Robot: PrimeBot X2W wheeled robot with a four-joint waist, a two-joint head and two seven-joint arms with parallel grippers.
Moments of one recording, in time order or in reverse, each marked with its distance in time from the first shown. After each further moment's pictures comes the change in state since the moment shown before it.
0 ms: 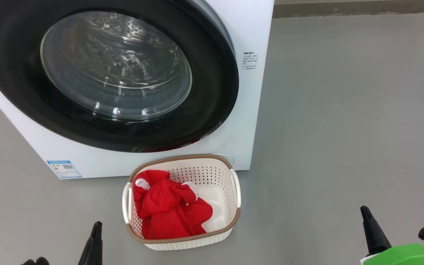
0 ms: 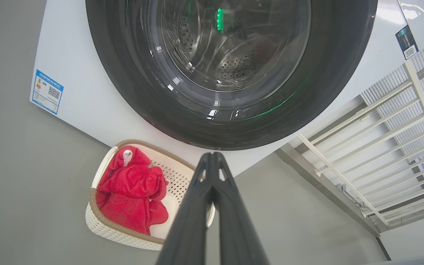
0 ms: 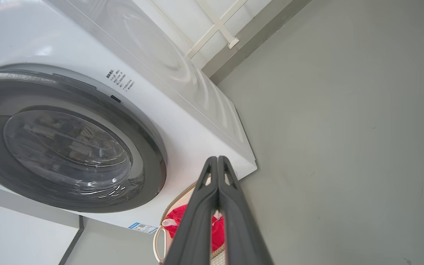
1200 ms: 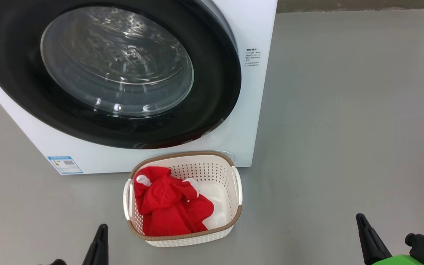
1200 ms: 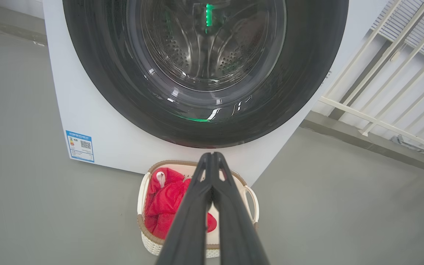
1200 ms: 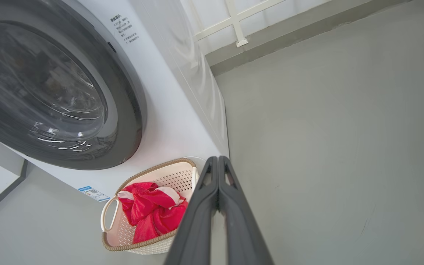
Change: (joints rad) left arm 0.029 -0.021 0.003 -0.016 0.398 0.000 -0.088; right arm 0.028 -0.014 0.033 0.024 -0.326 0.000 -0.098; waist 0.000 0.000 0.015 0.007
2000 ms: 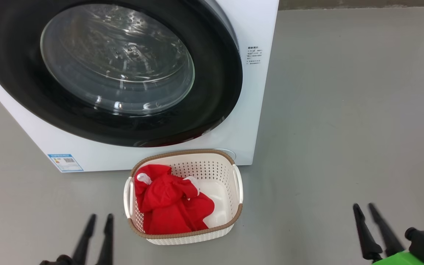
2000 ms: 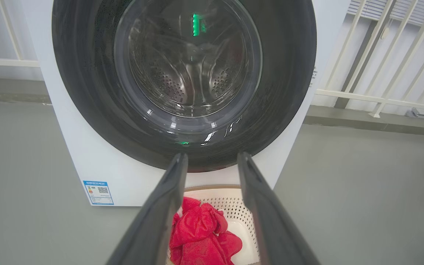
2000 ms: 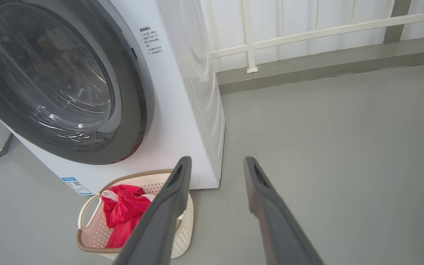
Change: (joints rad) left arm 0.002 0.014 0.011 -0.092 0.213 0.000 -0.044; right arm 0.001 -0.044 0.002 -0.077 -0.169 0.000 -0.054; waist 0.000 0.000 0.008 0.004
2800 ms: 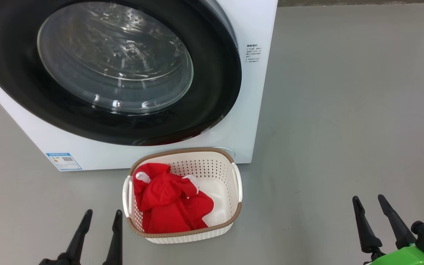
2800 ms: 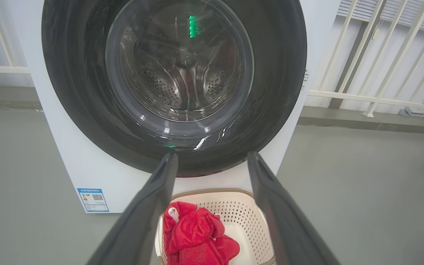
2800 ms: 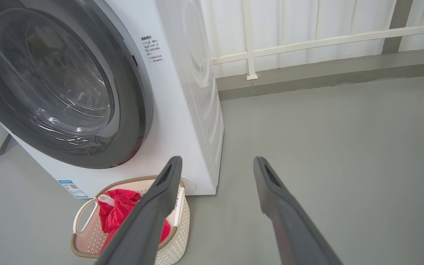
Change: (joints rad) left arm -0.005 0.002 -0.016 -0.016 0.010 -0.001 -0.001; right arm -0.012 -0.019 0.001 -0.011 0.000 0.000 0.000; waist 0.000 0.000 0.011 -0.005
